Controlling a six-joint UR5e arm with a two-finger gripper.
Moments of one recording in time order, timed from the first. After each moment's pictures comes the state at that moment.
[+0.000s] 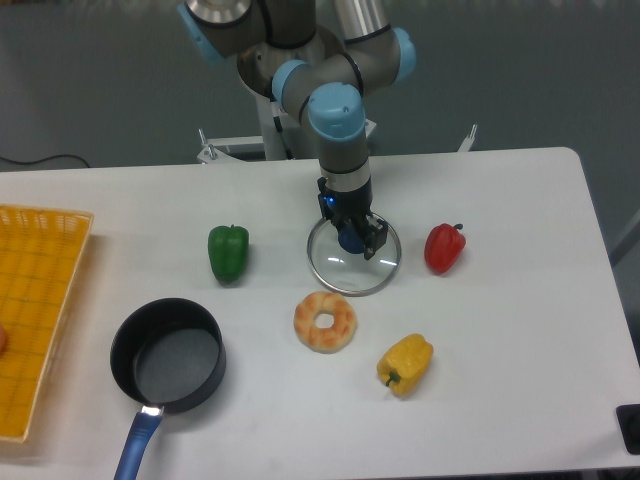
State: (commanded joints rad) arm 2.59 -1.76 -2.29 -0.40 1.57 1.33
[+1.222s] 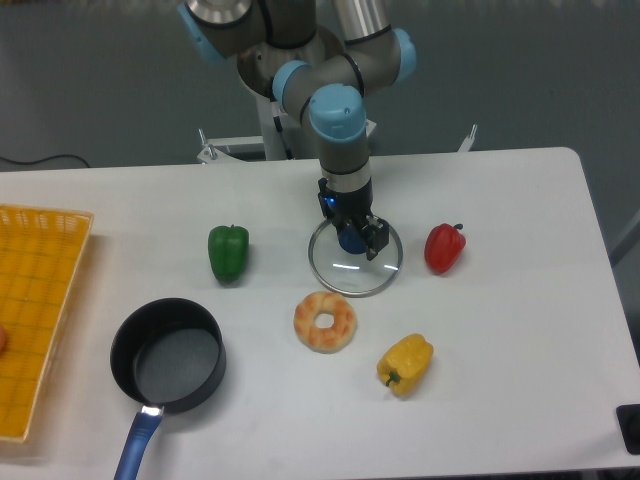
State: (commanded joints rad) arm 2.59 -1.76 -2.29 -0.41 1.57 1.33
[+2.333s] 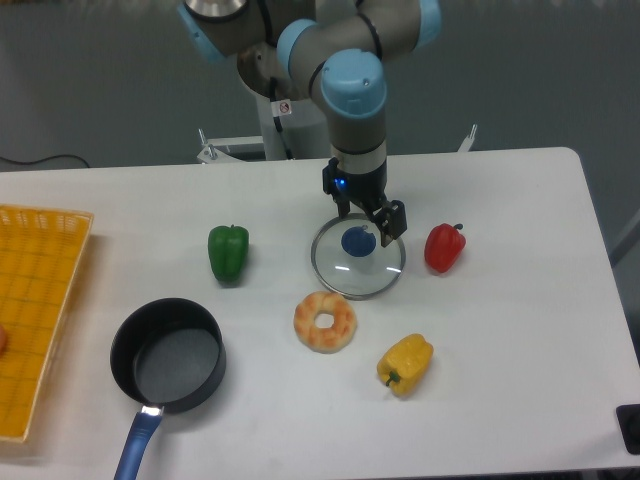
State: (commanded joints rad) arm 2.58 -1.63 -1.89 -1.08 1.58 1.29
